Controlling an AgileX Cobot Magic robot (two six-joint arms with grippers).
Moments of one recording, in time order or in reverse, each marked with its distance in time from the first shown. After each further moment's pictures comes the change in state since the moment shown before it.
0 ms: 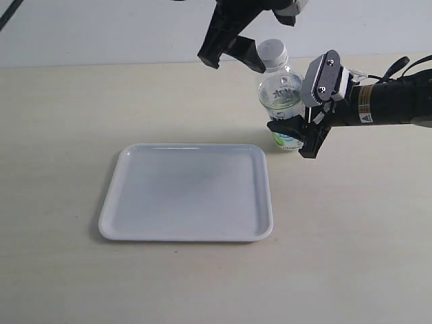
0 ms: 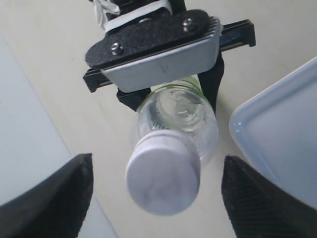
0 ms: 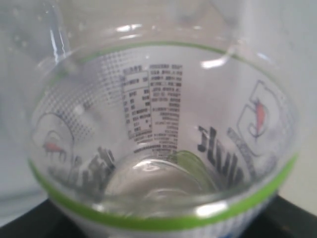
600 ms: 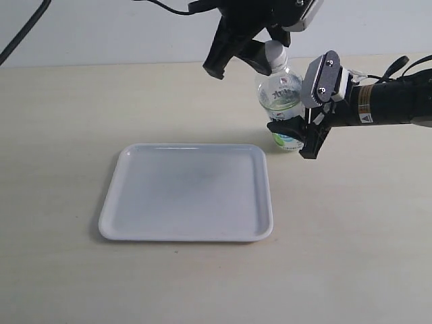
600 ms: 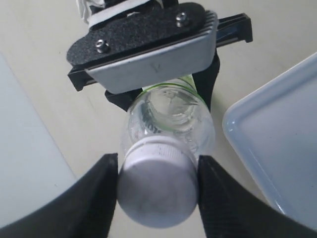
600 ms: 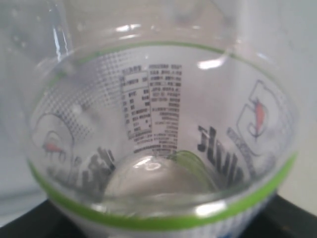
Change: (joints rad) left arm -0.010 0.025 0.000 0.039 0.000 -0.049; right arm 0.000 -0.002 0.000 -0.008 0.002 0.000
